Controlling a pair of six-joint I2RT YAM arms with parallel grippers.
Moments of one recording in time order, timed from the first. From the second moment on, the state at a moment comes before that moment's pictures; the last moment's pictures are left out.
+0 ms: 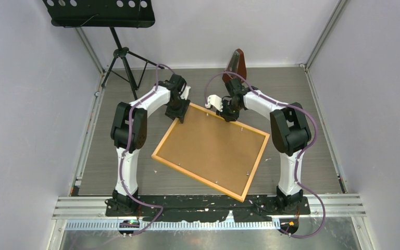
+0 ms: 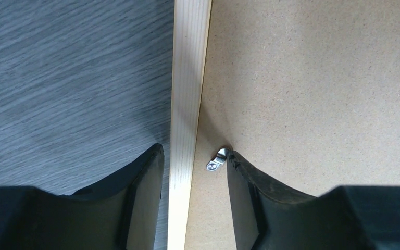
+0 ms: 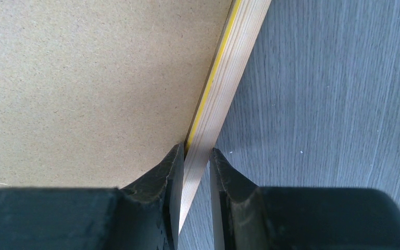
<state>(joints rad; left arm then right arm) -0.38 2.16 1.69 -0.81 0.06 -0.03 0.42 2.03 1.49 -0.63 -0.29 -0.99</state>
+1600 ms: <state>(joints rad) -0.36 2.08 1.57 -0.74 0.07 -0.06 0.43 2.03 1.50 -0.63 -0.25 -0.85</state>
